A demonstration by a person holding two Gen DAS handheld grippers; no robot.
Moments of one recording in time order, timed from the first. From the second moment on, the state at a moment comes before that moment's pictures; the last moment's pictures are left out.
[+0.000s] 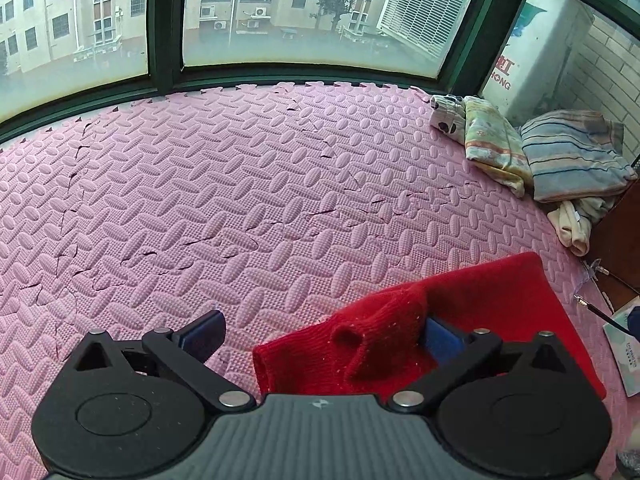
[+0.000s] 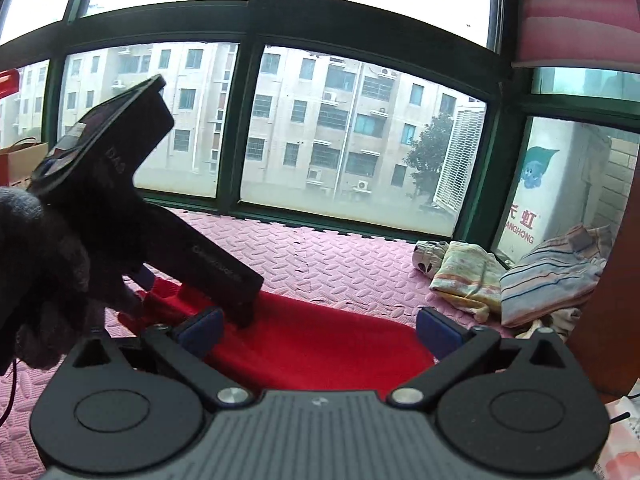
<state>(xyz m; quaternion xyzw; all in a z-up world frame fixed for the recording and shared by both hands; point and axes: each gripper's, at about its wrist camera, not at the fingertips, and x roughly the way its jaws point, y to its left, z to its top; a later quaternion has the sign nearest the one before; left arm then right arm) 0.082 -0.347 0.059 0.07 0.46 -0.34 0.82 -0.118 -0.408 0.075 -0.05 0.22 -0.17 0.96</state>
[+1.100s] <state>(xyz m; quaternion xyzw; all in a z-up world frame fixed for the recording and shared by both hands) 0.096 -0.329 0.051 -0.01 0.50 -0.34 0.79 -0.107 -0.398 0.044 -0.05 0.26 -0.12 0.96</state>
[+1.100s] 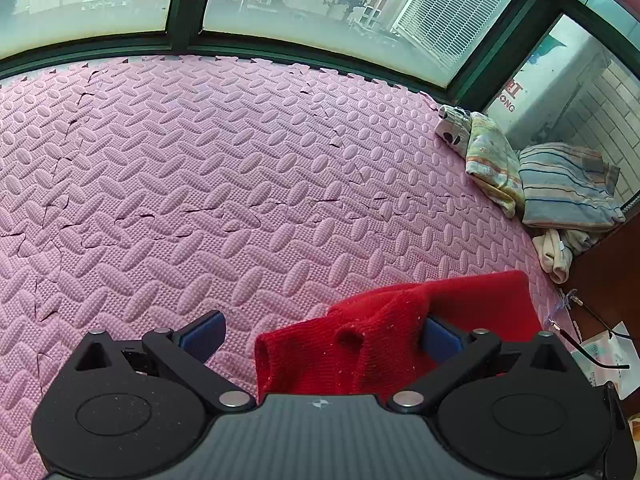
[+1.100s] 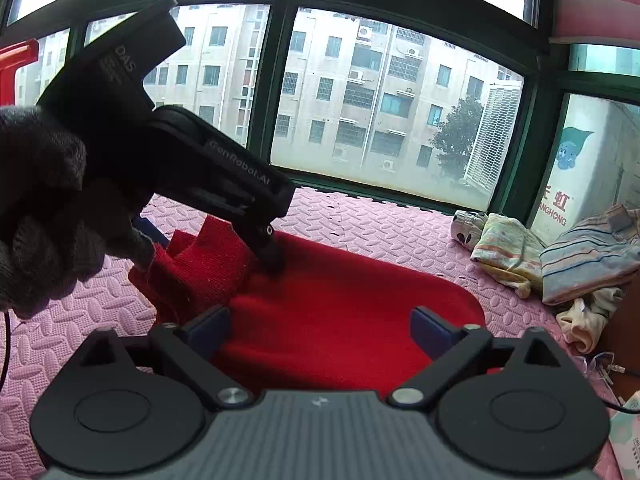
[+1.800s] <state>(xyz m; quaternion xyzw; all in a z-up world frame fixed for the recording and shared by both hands) 0.092 -0.315 0.056 -0.03 0.50 -0.34 0.79 -0.074 -0.415 0.048 0.04 0.33 -0.03 0.94</state>
